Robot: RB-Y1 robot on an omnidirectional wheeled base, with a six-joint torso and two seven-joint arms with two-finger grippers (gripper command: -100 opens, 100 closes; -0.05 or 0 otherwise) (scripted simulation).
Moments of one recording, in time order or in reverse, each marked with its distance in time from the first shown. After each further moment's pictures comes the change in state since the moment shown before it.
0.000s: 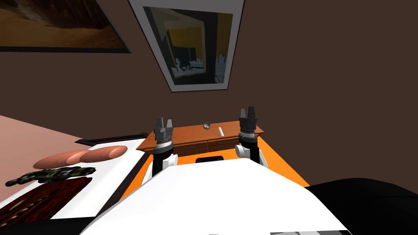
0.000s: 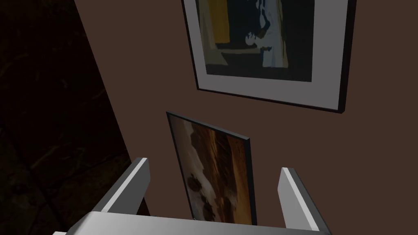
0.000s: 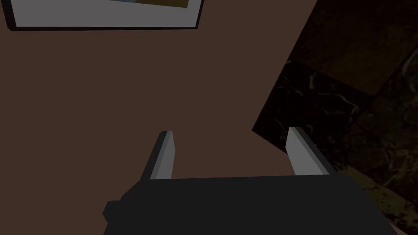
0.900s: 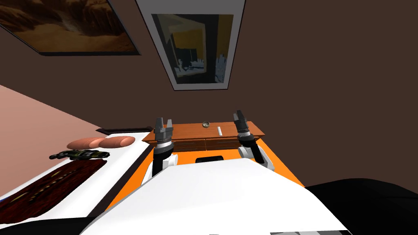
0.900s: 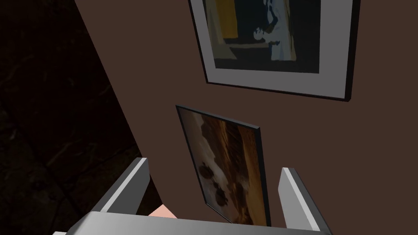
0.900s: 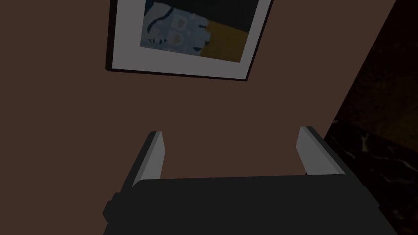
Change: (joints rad) left arm 0.000 0.000 0.000 0.000 0.000 0.000 0.000; right arm -0.011 -0.243 0.035 0.049 -0.095 0.176 0.056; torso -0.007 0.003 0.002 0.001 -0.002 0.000
